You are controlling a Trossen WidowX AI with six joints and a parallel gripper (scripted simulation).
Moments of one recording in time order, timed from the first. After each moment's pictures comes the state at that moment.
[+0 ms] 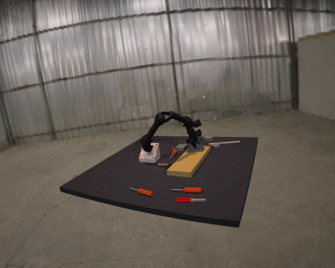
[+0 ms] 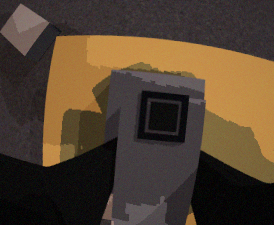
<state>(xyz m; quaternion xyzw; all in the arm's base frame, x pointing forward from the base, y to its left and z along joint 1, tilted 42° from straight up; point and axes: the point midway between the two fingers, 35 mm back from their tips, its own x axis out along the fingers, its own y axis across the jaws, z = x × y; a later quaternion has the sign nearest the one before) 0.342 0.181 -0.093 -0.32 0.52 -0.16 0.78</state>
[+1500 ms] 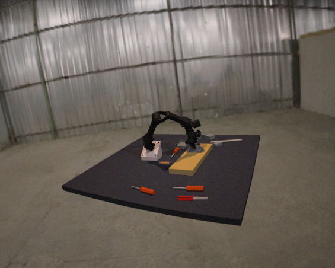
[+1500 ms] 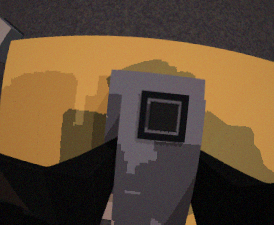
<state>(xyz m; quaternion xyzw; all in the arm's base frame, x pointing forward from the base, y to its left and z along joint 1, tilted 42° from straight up) 0.349 0.131 -0.049 -0.32 0.52 -0.16 0.77</state>
